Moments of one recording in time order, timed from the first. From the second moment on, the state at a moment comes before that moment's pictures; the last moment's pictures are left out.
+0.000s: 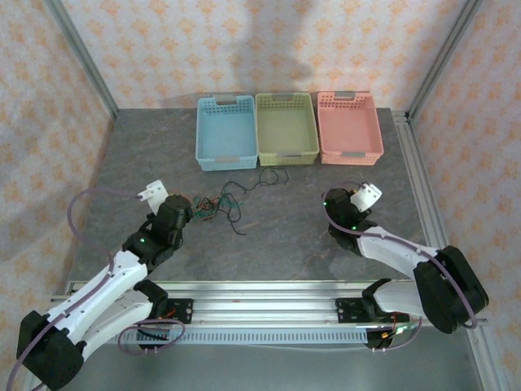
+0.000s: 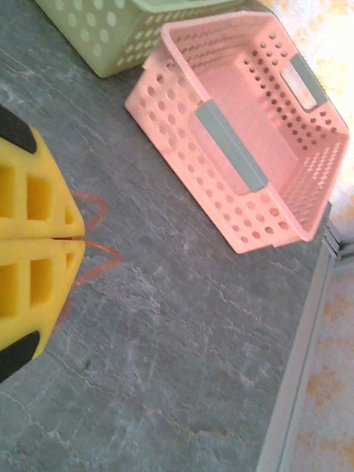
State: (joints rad) left arm -0.47 0.81 0.52 -0.34 -0.71 -0.73; right arm 0.51 1.22 0.47 0.06 0.89 0.93
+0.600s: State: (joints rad) left arm -0.50 1.04 0.55 -0.21 -0.31 -0.60; right arm 0.48 1.22 0.41 0.41 0.25 0.71
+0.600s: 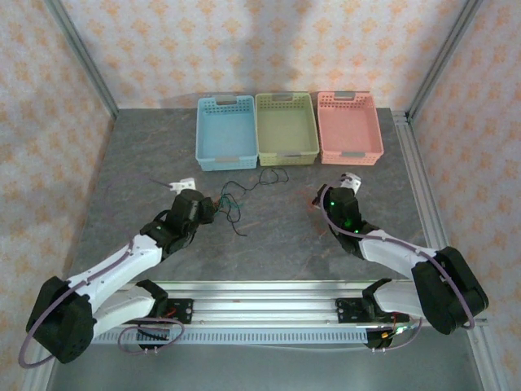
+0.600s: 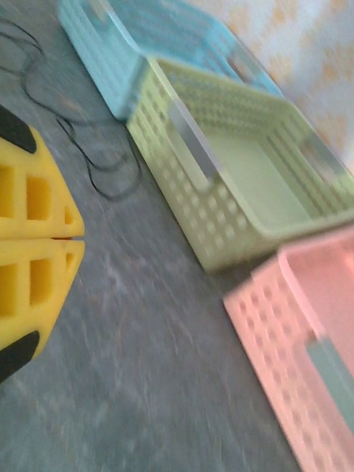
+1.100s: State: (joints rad) left arm -0.58 0.97 0.56 -0.08 -0.05 -0.51; right arm 0.59 1.24 0.43 0.56 -0.20 0.56
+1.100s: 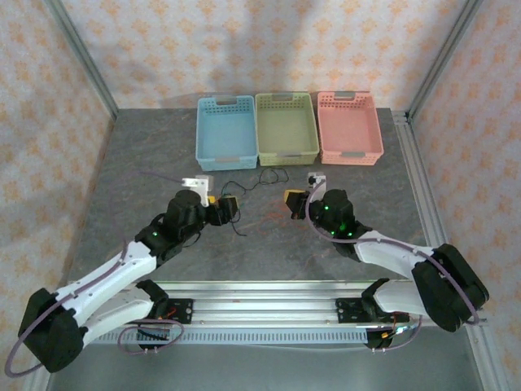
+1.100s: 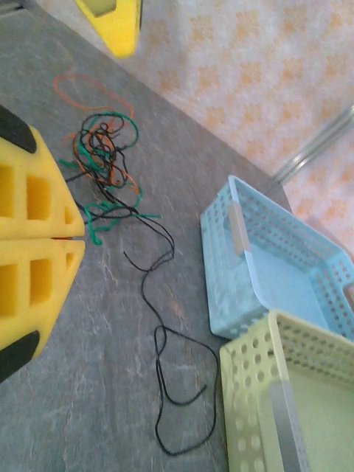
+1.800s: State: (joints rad) left arm -0.71 1.40 0.72 -0.04 0.15 -0.42; right arm 0.60 1.30 0.44 0.61 -0.35 0.56
